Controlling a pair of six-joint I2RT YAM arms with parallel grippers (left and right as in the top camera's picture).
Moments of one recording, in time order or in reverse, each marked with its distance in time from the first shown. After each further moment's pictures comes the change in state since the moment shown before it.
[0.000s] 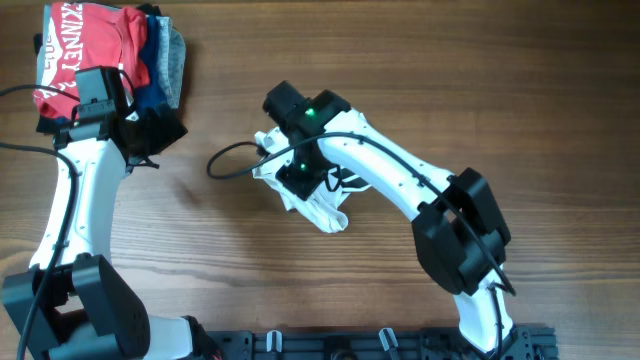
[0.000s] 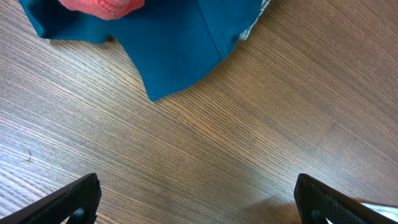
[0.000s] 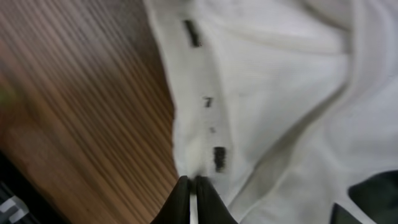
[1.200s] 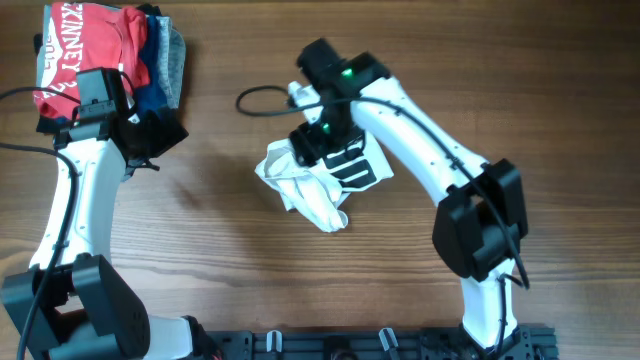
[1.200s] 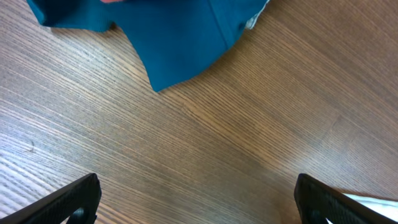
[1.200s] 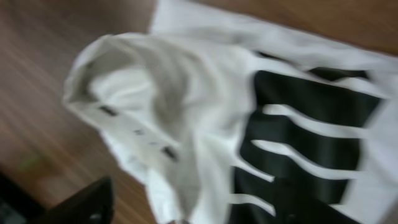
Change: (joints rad) left arm 0.000 0.000 0.000 -0.027 0.000 0.000; right arm -0.179 0.000 0.126 -0.055 0.006 0.176
